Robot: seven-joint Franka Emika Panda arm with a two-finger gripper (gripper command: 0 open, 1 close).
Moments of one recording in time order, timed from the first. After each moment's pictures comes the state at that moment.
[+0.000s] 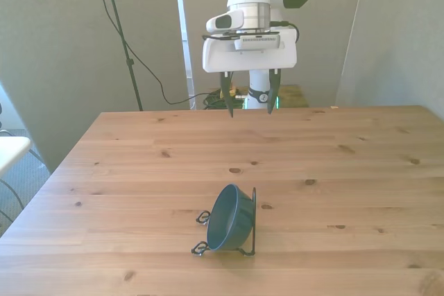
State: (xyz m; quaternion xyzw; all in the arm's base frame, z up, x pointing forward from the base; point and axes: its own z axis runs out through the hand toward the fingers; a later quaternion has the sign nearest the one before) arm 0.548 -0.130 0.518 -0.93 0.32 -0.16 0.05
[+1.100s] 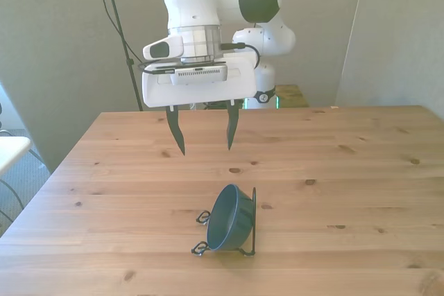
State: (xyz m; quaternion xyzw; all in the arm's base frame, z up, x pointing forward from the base) arm 0.644 -0.217 0.498 -0.94 0.31 -0.13 0.07
